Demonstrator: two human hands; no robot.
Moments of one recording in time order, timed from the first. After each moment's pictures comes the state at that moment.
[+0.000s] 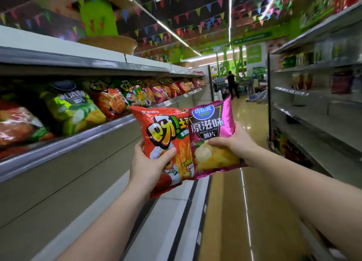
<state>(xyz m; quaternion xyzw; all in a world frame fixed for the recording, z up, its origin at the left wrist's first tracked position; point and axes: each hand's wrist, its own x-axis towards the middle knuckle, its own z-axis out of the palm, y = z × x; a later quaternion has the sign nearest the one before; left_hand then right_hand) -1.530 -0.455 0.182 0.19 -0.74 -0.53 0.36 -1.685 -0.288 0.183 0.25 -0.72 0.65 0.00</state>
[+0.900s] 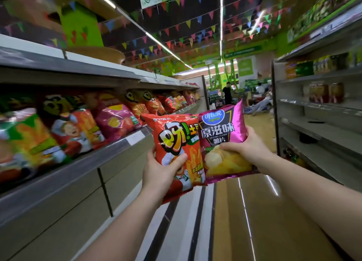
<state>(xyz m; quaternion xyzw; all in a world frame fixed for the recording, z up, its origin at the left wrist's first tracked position) -2.000 -0.617 0.189 0.13 -0.75 -0.54 0.36 -2.134 -0.432 0.194 0.20 -0.72 0.66 0.07</state>
